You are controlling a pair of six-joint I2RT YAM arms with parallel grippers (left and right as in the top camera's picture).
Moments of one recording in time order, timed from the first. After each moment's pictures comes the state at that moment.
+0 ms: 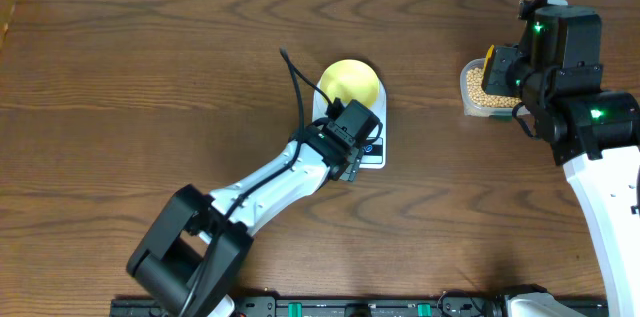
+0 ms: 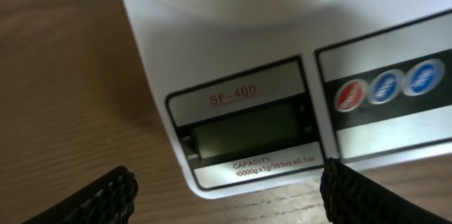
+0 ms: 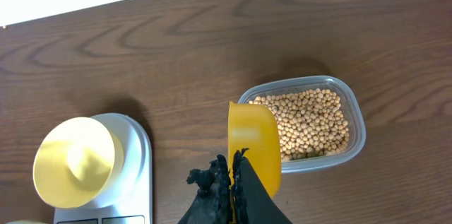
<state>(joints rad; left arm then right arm) -0.71 1.75 1.05 -0.59 -0.27 -0.32 0.14 1.33 1.38 -0.81 0.10 0.26</state>
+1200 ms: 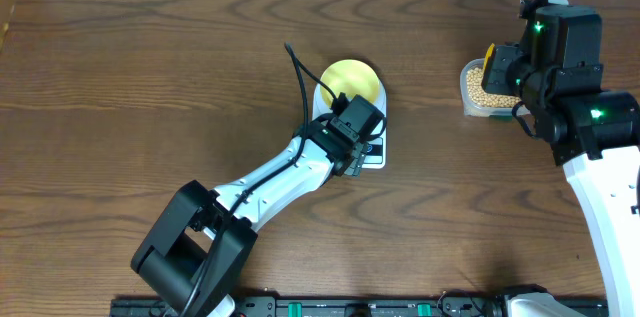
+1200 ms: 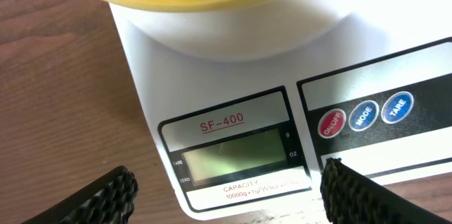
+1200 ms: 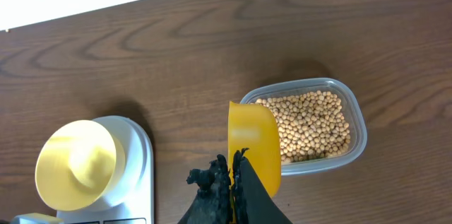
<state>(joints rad) -0.72 1.76 1.09 -0.58 -0.27 -0.31 0.14 1.33 1.38 -0.80 0.10 0.26</state>
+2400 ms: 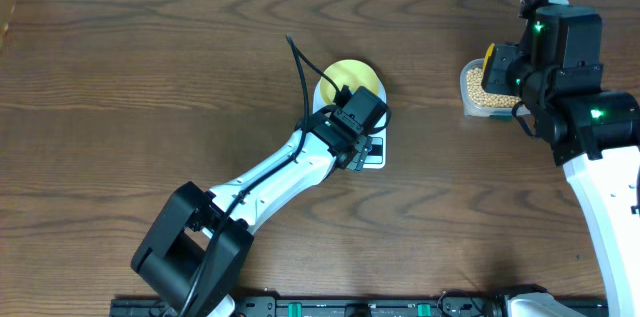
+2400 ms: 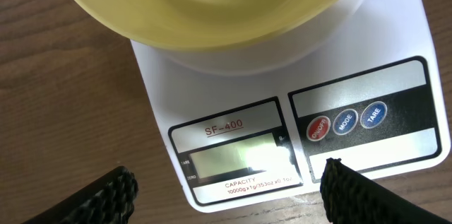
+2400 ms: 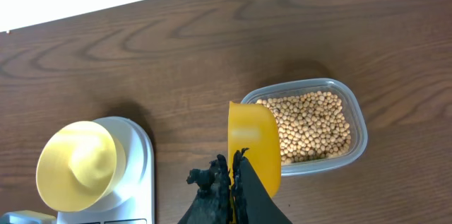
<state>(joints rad) -0.72 1.76 1.16 -0.65 -0.27 -0.30 0.14 1.33 1.38 -0.80 0.10 0.26</state>
